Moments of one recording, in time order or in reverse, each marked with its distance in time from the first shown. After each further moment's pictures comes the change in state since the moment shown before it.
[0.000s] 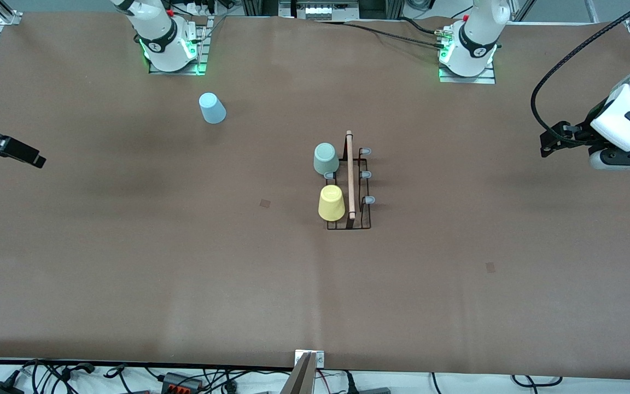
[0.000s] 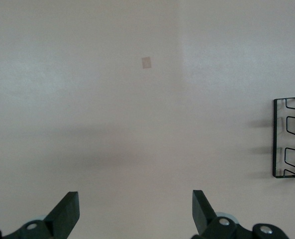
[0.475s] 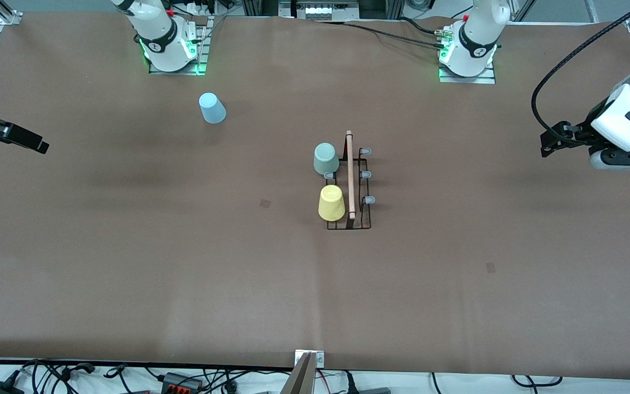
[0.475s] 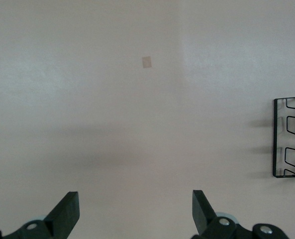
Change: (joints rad) left arm 0.000 0.000 0.000 0.000 0.000 -0.002 0.000; right arm 0.002 -0.024 0.014 0.011 0.000 -0.074 0.002
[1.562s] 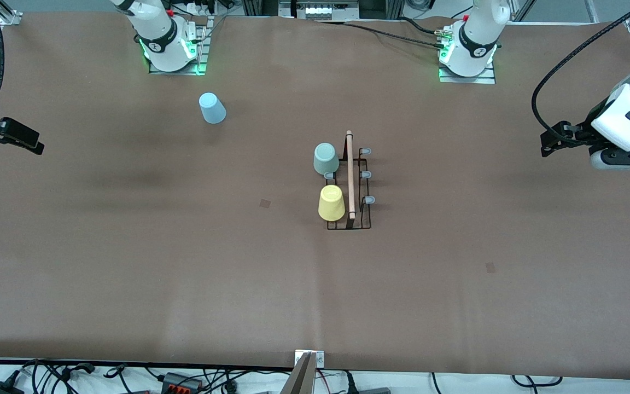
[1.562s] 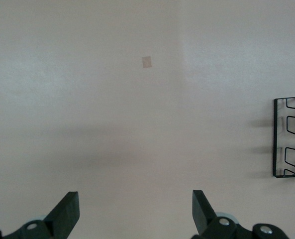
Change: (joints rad) left arm 0.000 -0.001 0.000 0.000 0.000 -0.001 0.000; right arm 0.014 0.004 -0.004 0.000 -0.030 0.064 -0.196
